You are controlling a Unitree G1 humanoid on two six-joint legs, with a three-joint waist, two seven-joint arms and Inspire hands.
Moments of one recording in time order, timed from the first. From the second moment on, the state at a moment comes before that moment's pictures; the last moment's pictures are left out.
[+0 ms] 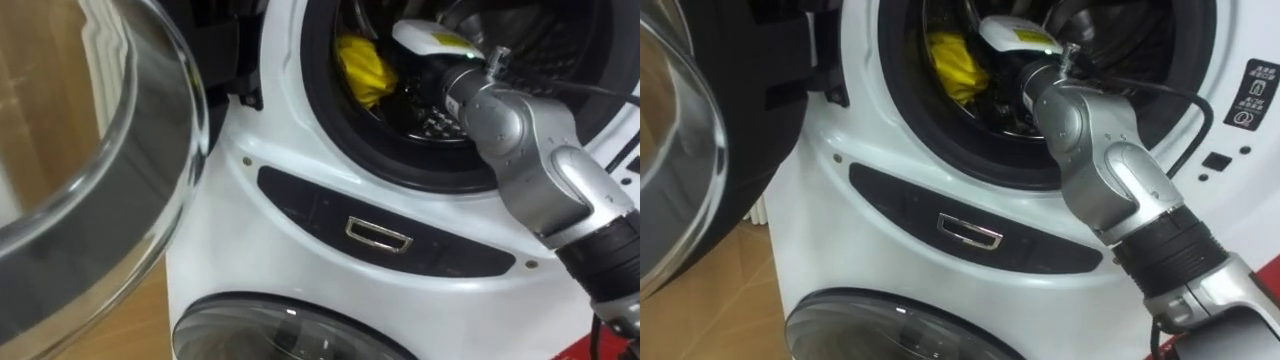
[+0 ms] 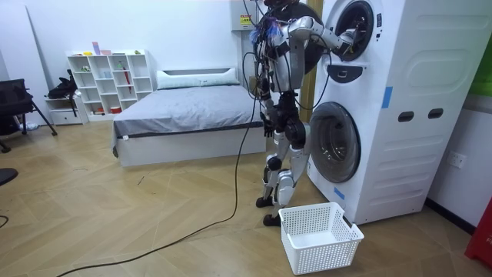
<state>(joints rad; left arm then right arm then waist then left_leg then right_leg) 0.09 0.32 0.05 1.00 0.35 0.21 0.19 -0.93 -0.51 0.45 0.22 -0.60 0.33 0.34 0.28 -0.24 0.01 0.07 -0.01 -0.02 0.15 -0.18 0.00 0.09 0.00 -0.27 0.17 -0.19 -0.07</state>
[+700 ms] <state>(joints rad) 0.12 0.33 0.02 1.06 0.34 0.18 0.23 -0.85 -0.55 0.40 -0.09 -0.54 0.33 0.32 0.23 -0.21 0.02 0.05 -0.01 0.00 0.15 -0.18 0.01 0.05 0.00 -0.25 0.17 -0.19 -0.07</state>
